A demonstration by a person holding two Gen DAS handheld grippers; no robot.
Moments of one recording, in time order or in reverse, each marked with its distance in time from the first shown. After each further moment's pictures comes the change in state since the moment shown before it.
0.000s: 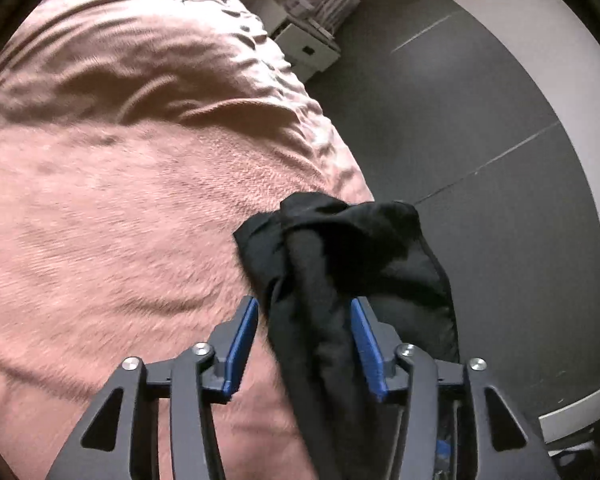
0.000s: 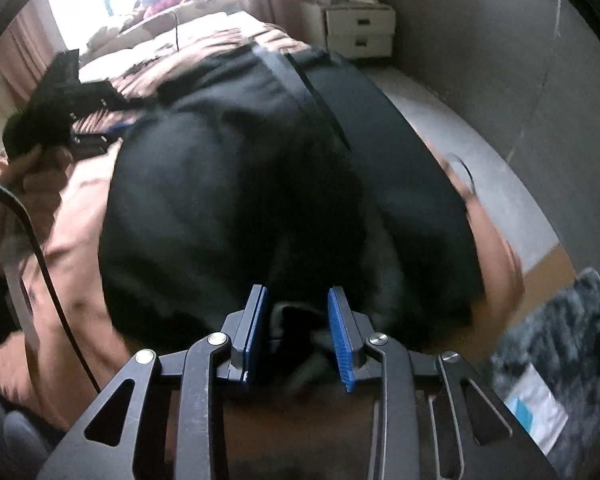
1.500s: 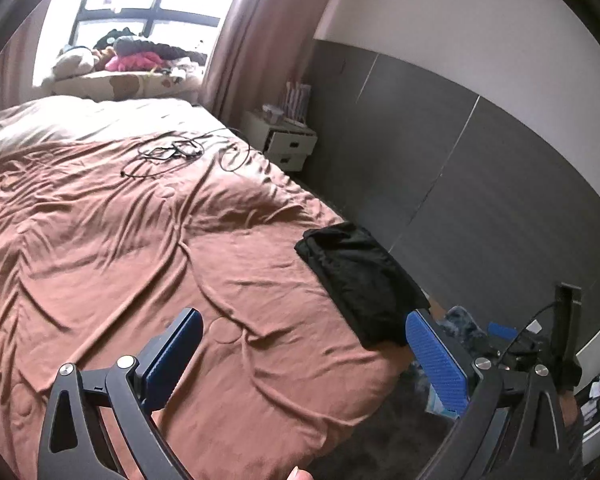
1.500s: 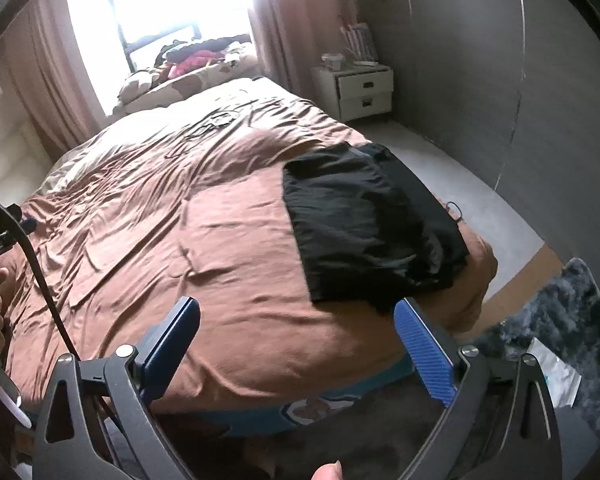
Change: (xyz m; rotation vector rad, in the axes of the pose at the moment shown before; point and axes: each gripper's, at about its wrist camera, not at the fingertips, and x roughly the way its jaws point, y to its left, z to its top) left arm -0.383 -0.053 -0.167 0.346 -0.297 0.183; right arm -0.184 0.134 -0.057 0.030 -0.228 0.026
